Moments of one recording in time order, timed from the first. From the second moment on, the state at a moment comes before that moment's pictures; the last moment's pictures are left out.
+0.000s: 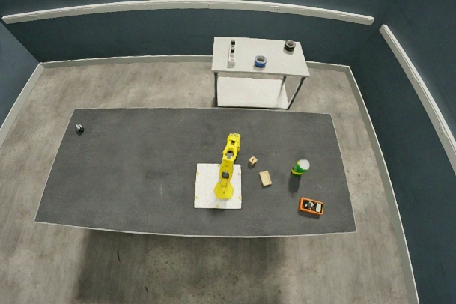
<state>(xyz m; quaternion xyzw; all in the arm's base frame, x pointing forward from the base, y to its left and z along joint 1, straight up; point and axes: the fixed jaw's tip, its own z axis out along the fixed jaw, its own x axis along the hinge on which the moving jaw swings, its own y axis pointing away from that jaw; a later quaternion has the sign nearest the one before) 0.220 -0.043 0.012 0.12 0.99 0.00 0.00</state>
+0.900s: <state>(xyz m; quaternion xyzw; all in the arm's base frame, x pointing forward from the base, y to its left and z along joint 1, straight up) 0.220 -0.043 0.012 0.12 0.99 0.00 0.00</state>
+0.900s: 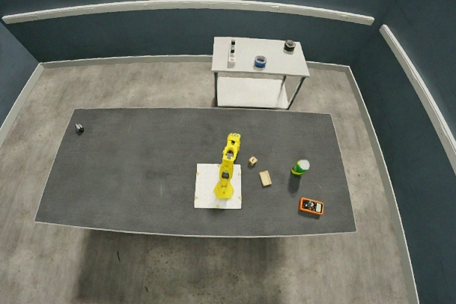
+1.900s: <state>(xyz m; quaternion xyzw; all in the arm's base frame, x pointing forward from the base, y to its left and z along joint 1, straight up) 0.215 -0.042 0.020 0.12 0.99 0.00 -0.02</state>
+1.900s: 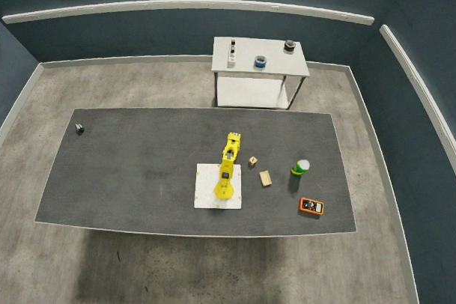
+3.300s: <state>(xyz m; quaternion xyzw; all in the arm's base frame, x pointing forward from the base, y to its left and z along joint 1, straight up) 0.223 -0.044 0.052 0.12 0.99 -0.01 0.12</state>
